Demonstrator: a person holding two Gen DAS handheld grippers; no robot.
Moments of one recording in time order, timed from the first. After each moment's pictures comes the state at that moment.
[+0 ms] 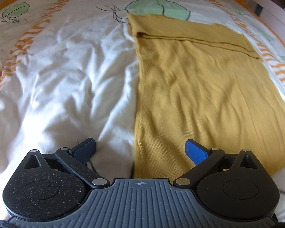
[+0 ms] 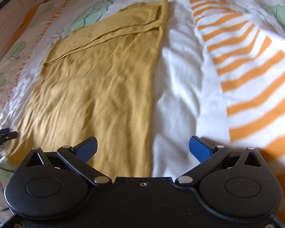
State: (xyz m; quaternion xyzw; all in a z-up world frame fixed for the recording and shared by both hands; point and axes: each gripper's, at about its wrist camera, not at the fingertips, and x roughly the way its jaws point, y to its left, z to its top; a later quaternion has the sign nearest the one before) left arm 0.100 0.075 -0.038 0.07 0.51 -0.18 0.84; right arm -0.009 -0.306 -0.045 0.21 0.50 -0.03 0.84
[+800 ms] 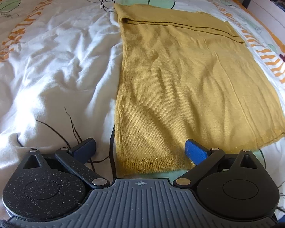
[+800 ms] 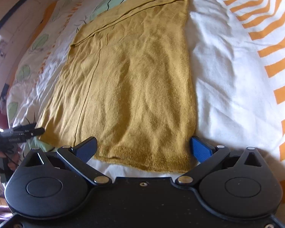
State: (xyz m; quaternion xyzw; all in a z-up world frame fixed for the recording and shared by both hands) left arm 0.067 0.077 -0.048 0.06 0.52 -0.21 0.83; right arm -0.041 -0.274 -0.067 0.27 0.50 0.03 0.82
